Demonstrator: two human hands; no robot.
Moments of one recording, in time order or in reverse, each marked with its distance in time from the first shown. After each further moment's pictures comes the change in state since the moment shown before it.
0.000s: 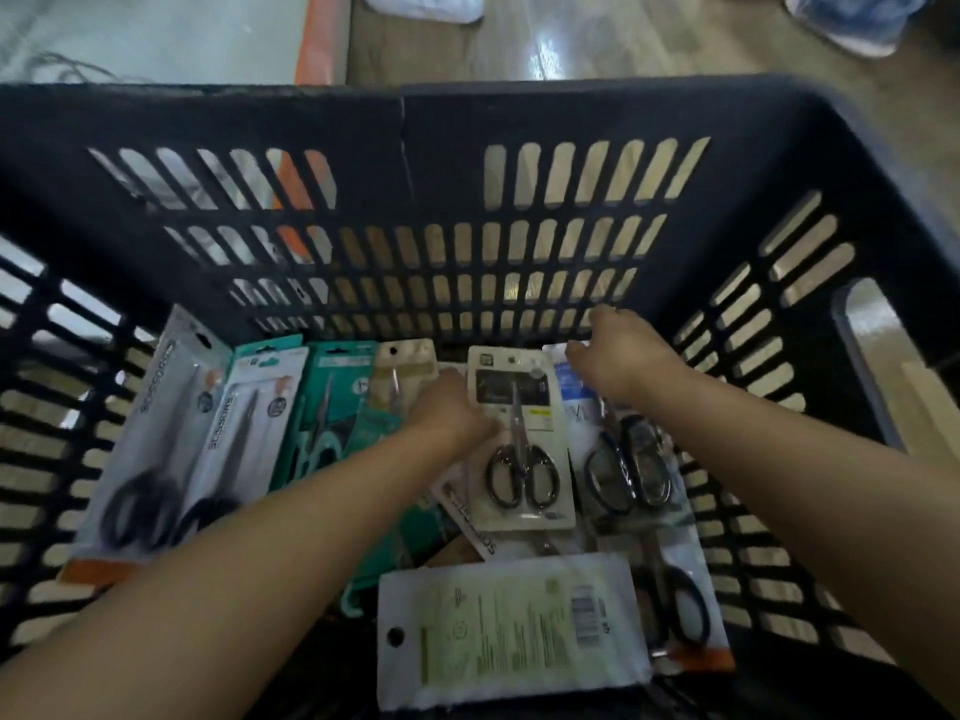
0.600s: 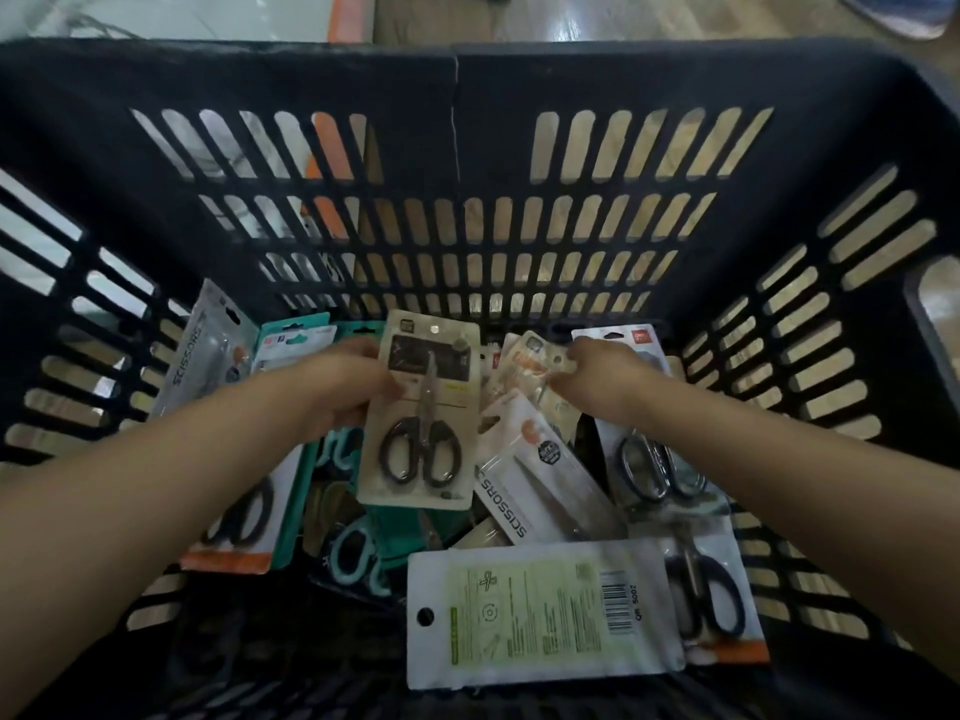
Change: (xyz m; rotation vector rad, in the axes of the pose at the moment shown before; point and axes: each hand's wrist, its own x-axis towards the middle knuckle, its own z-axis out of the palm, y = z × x) left_hand -0.005 -0.049 -0.093 -0.424 -0.114 -0.198; right_hand -0.015 -0.023 0.028 -0.010 -0.220 -0.053
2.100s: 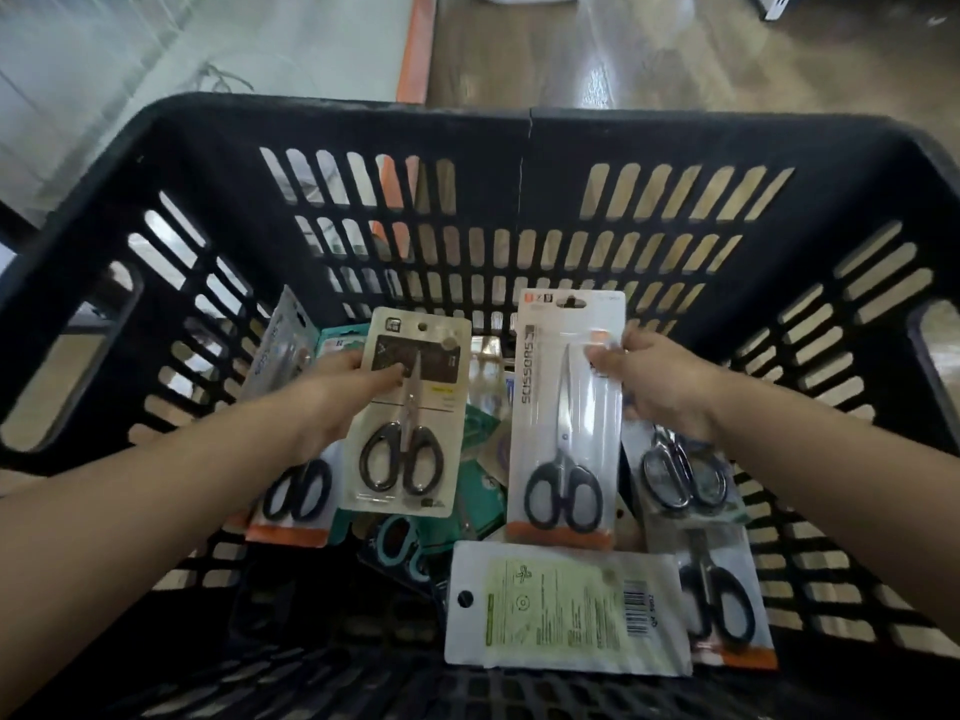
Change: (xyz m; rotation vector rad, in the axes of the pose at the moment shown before) left_hand -0.055 -0.014 -0.029 -0.152 0.149 0.091; right_hand -0.028 -0.013 -0.019 0.911 -0.086 0.037
